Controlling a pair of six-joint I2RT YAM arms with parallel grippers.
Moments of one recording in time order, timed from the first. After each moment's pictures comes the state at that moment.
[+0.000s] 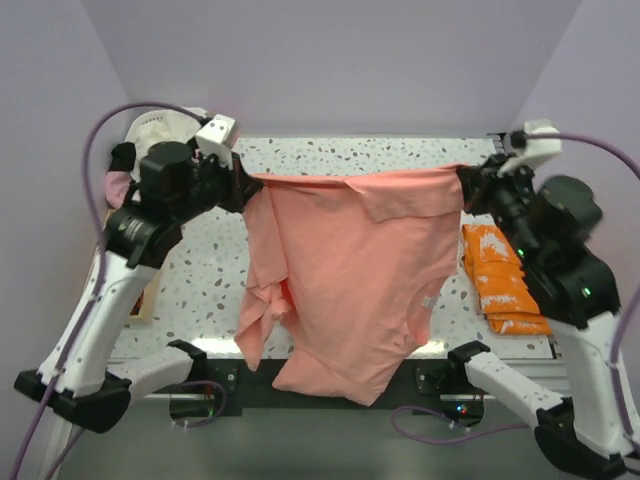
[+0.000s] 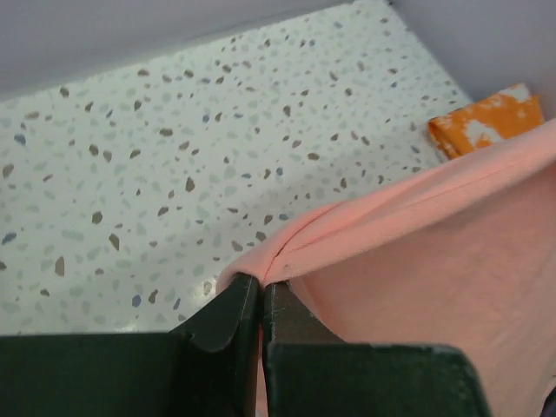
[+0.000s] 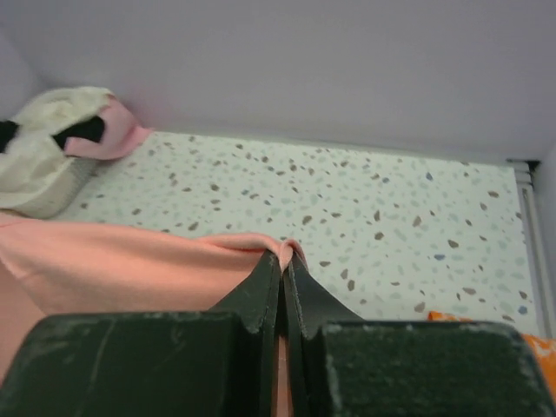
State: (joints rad) left arm -0.43 1.07 1.49 -0.71 0.22 -0.15; right arm 0.37 0.86 1.52 -0.70 0.12 0.12
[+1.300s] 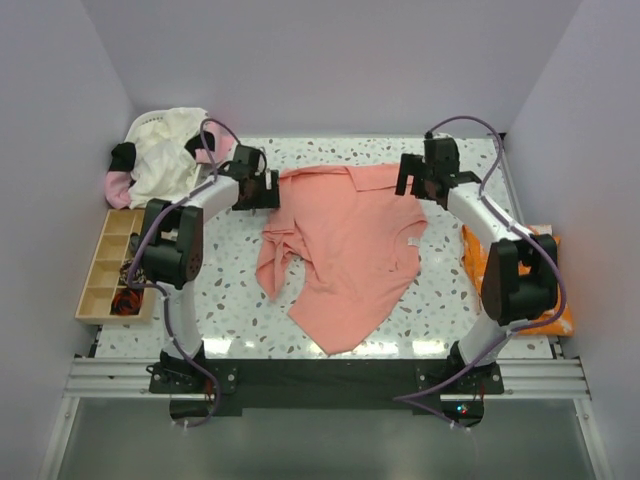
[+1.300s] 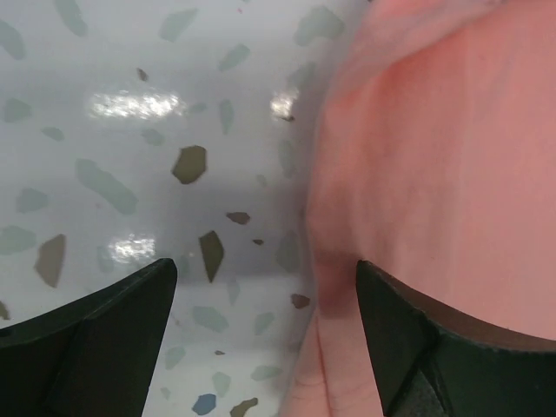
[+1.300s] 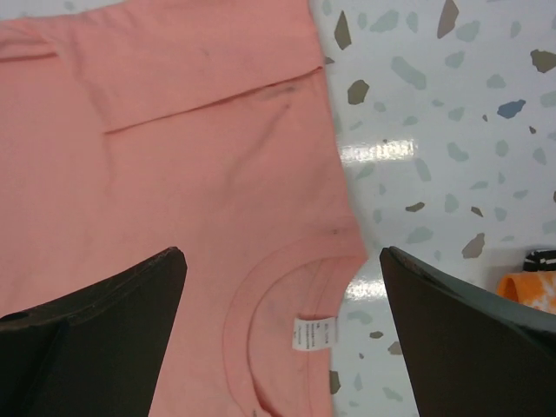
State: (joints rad) left arm -0.23 2.04 1.47 -0.40 -0.07 -0.28; right arm 0.17 1.77 1.36 -0.39 0.20 0.25
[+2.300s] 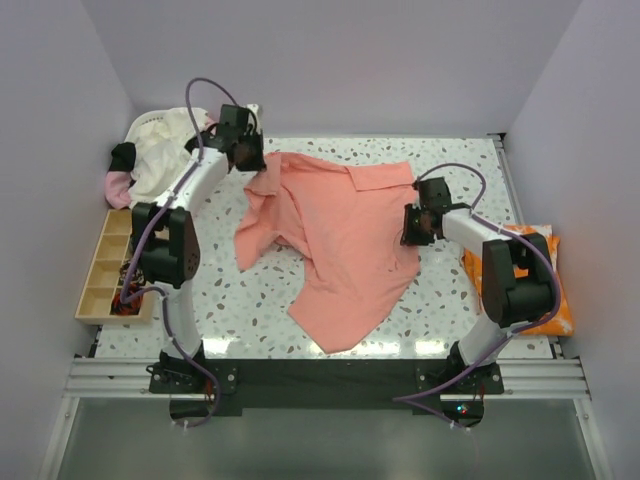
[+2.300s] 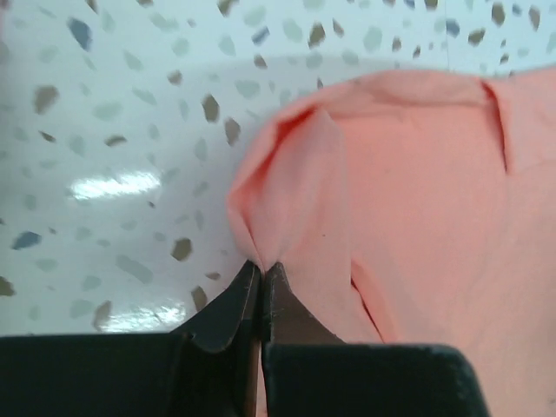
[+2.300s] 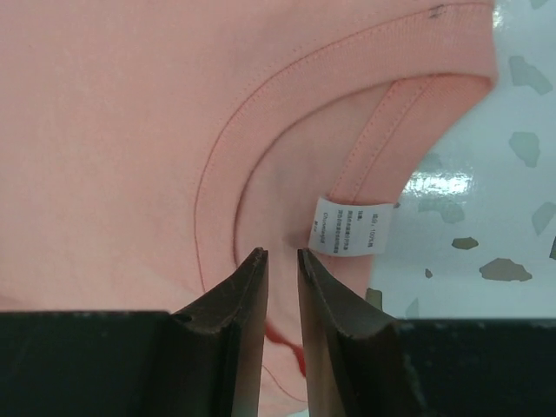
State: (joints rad) left arm -0.22 2.02 1.72 -0.54 0.10 -0.25; right arm 0.18 1.69 1.01 -0.37 -0.07 0.29
